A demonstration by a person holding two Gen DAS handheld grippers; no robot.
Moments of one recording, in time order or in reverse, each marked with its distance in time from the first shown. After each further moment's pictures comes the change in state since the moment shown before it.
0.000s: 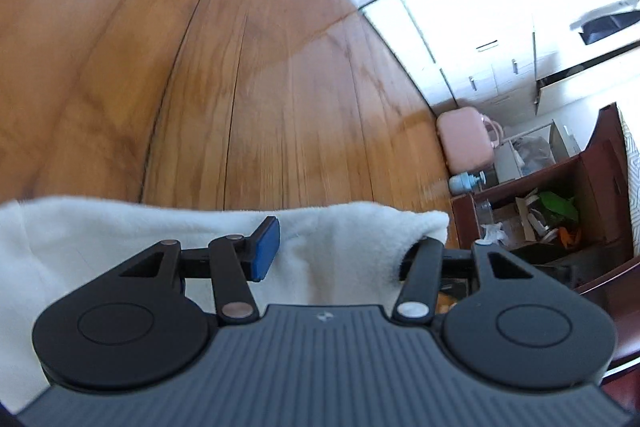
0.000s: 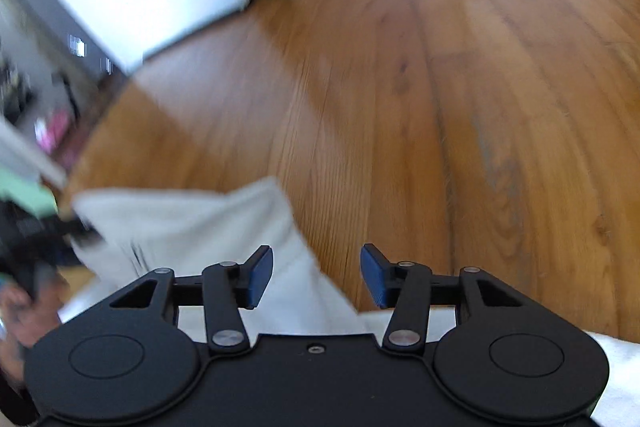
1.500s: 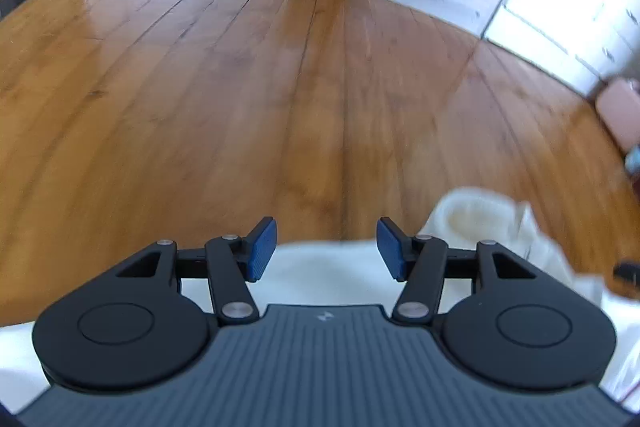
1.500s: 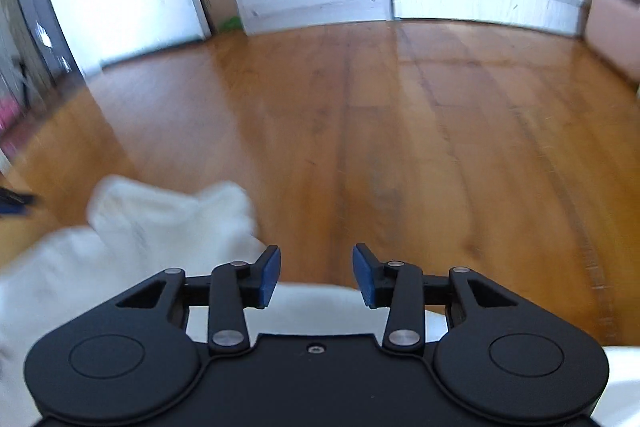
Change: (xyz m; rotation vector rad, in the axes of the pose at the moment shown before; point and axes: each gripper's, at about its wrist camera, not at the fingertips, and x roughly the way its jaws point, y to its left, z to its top) left arm -0.069 -0.057 -0.045 0.344 -0.222 0.648; right arm -0.084 -0.029 -0.038 -0.132 -0.199 -0.308
